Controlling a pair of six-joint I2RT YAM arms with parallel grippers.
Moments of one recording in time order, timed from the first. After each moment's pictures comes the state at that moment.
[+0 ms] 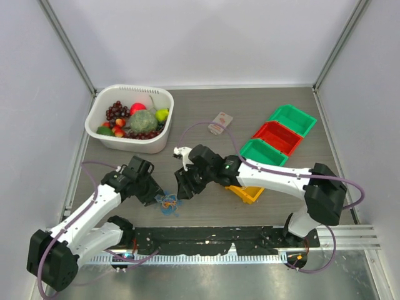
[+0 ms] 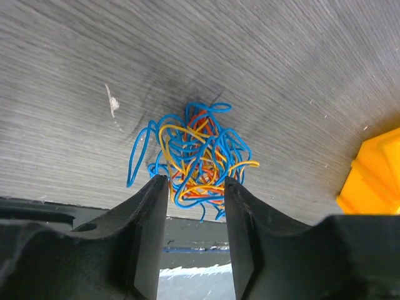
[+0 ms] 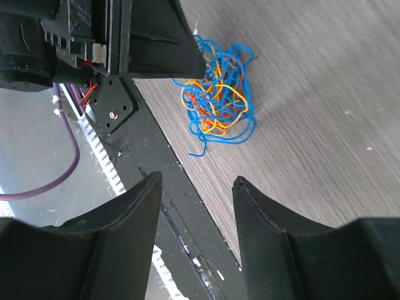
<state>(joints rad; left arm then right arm) -0.47 0.92 0.60 -0.86 0.04 -1.17 1.05 1.55 1.12 -0.33 -0.29 0.41</state>
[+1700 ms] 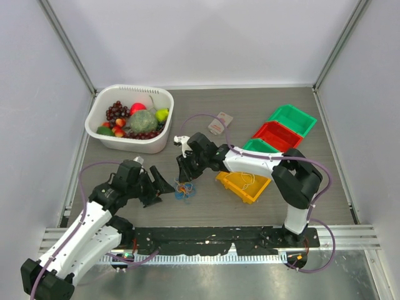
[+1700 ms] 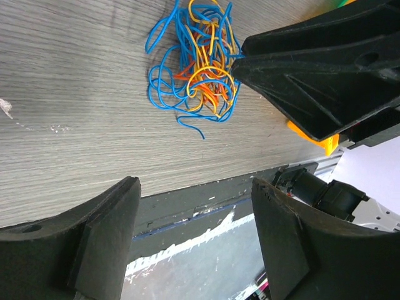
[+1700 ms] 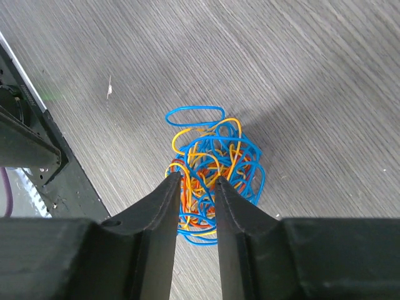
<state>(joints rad) -0.46 0.68 0.55 -0.74 0.25 -1.02 0.91 1.81 1.19 -0.20 -0.34 0.30</state>
